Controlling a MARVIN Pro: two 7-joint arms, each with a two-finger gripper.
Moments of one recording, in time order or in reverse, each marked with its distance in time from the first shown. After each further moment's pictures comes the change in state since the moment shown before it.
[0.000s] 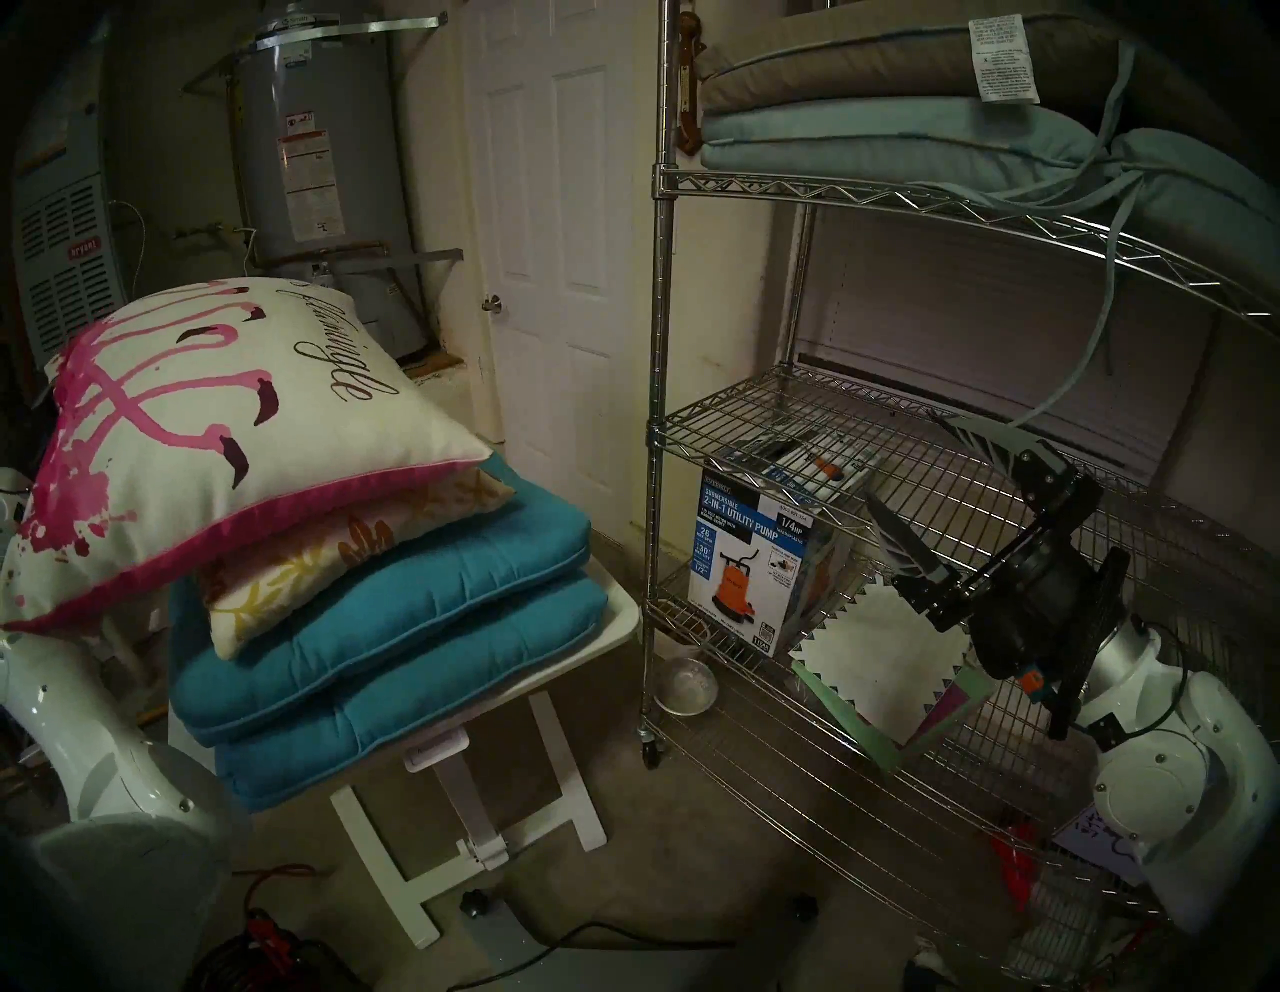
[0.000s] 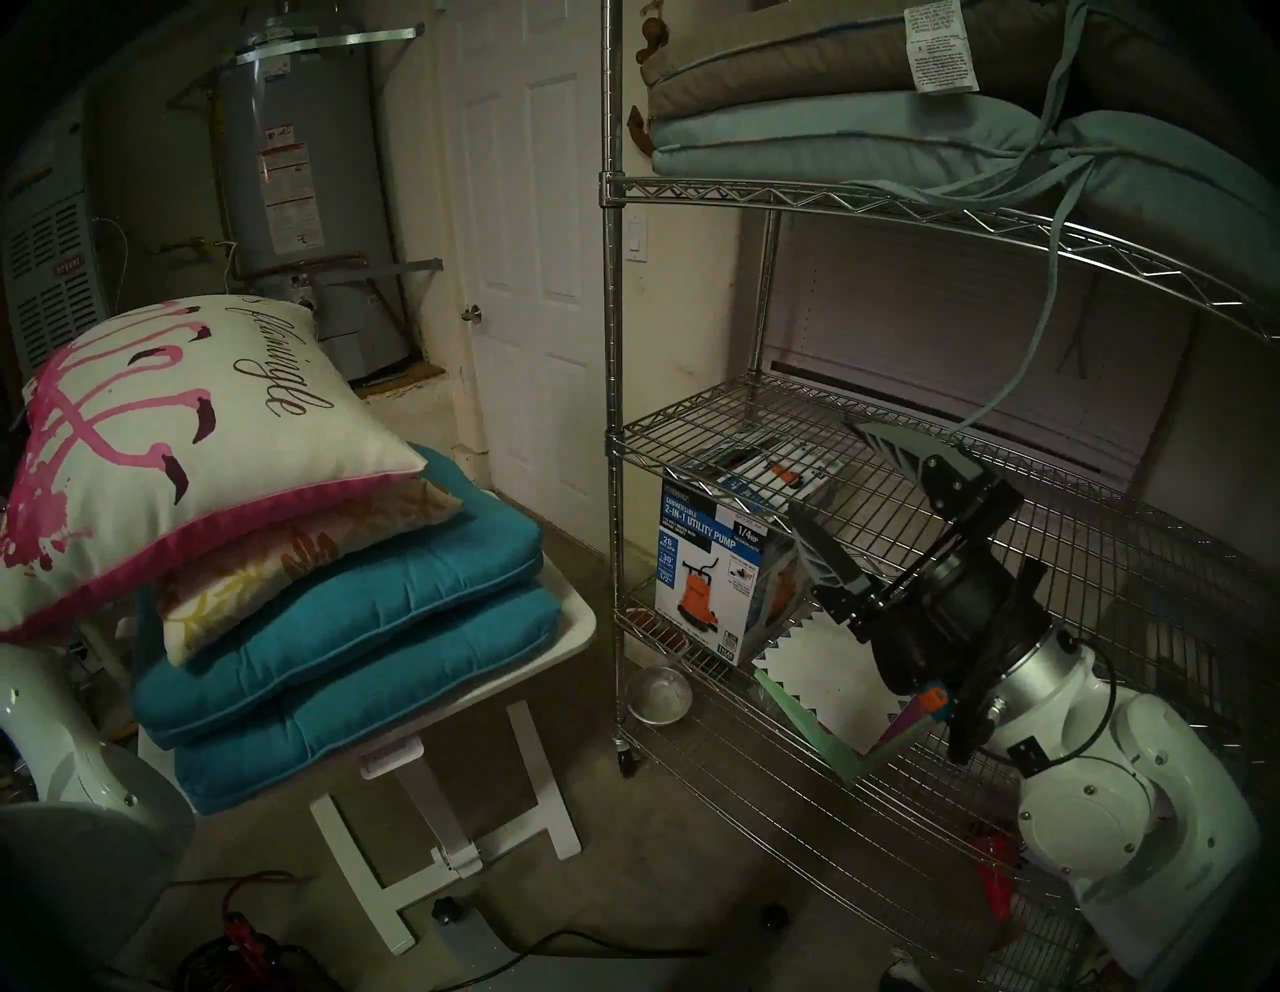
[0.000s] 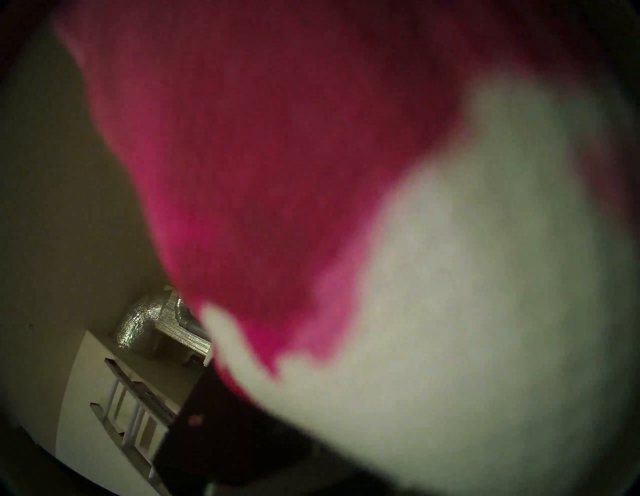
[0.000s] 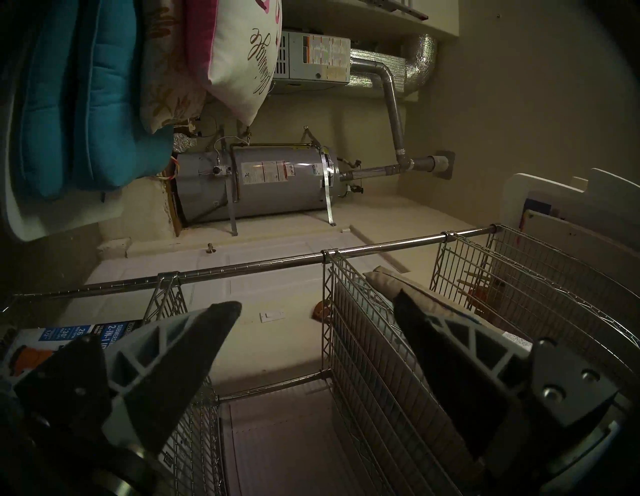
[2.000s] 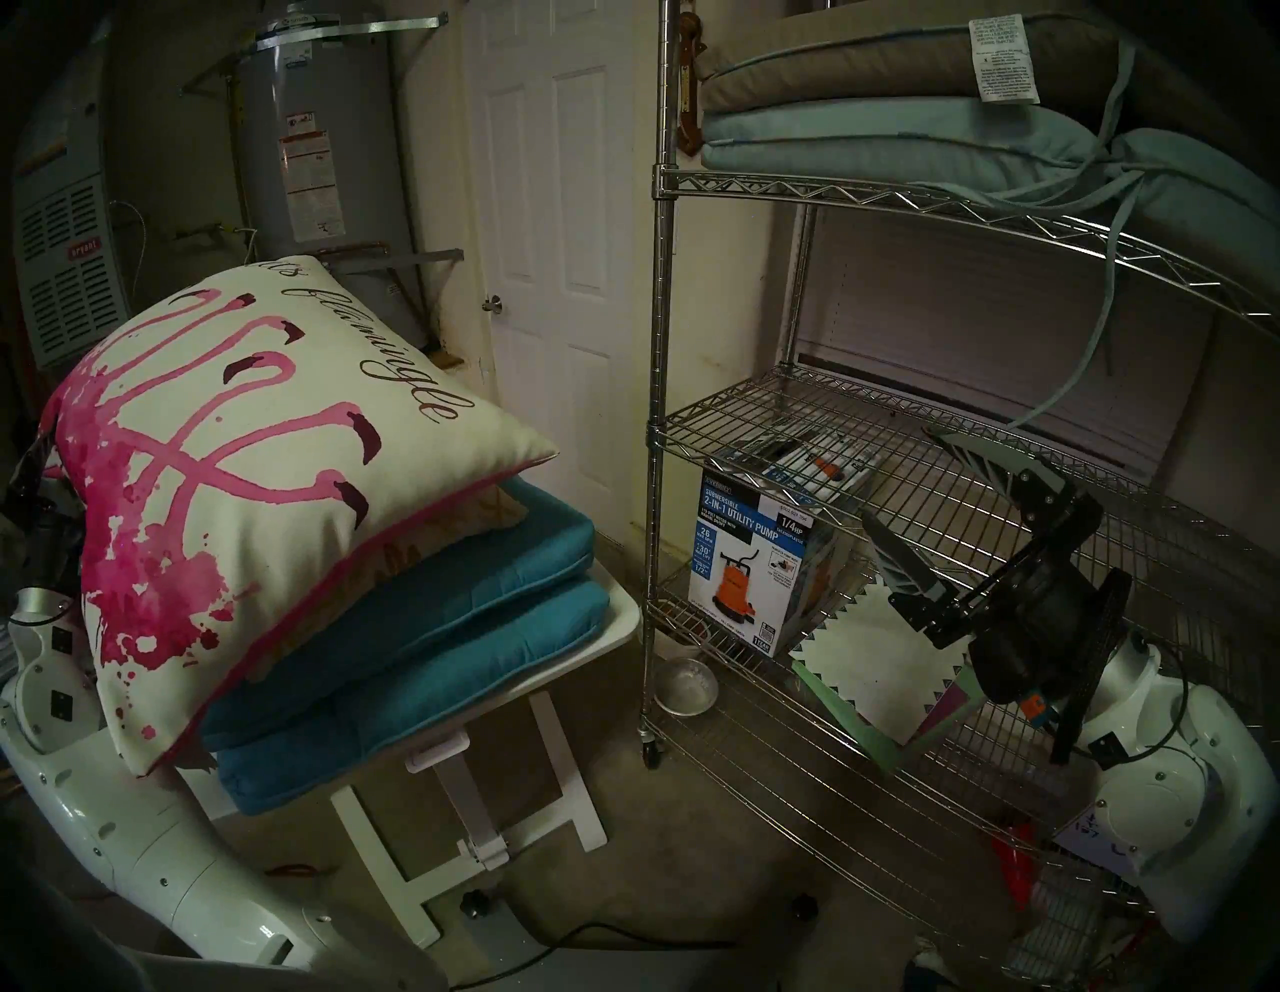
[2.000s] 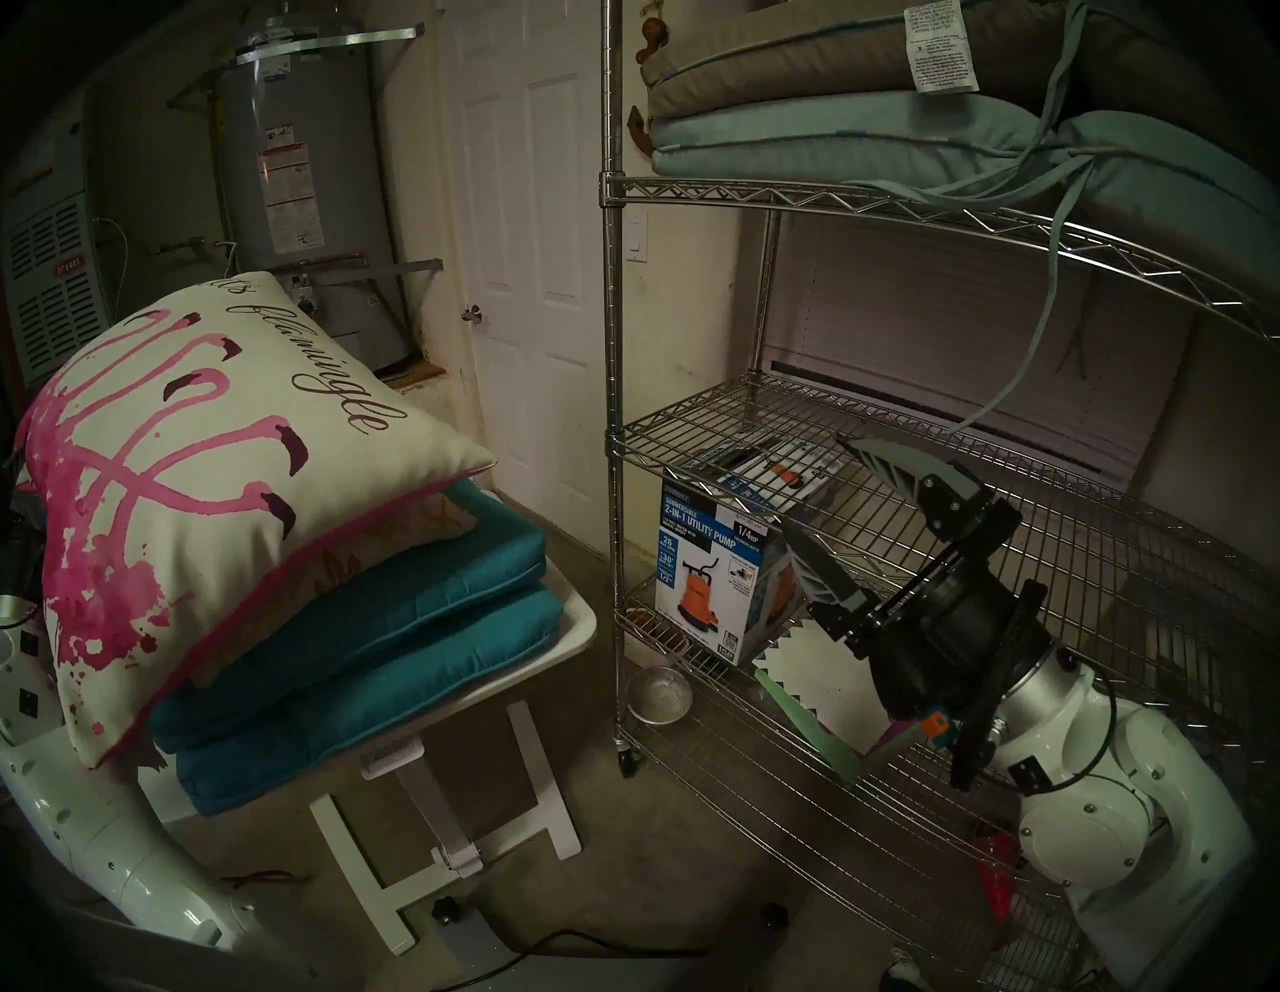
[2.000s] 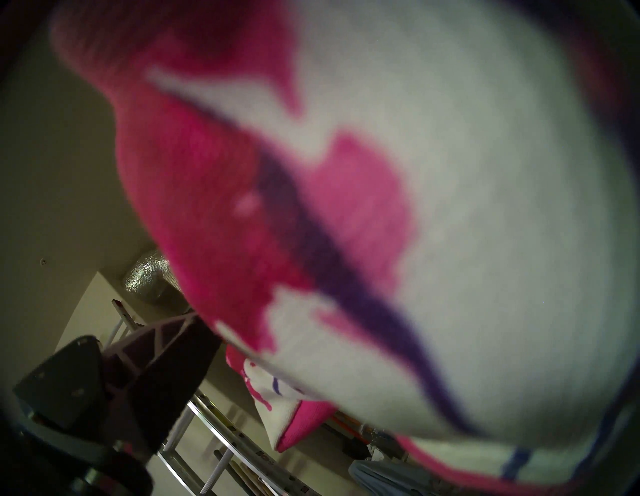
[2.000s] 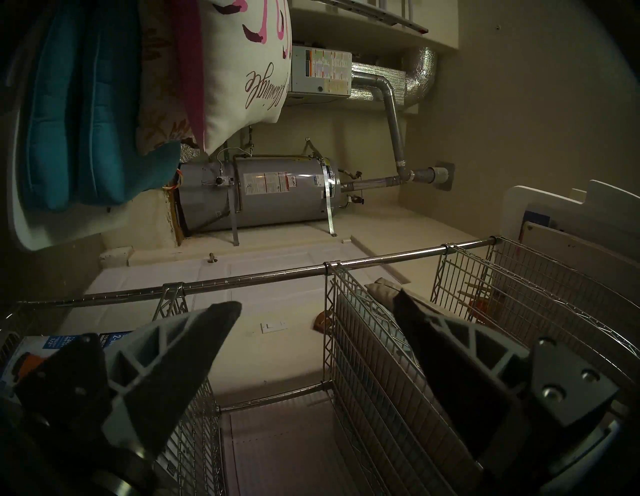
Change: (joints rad) left arm 0.251 -0.449 -0.077 -0.548 -0.190 0.175 -0.095; right arm -0.013 -0.040 -0.002 0.001 -0.047 -0.059 -0.004
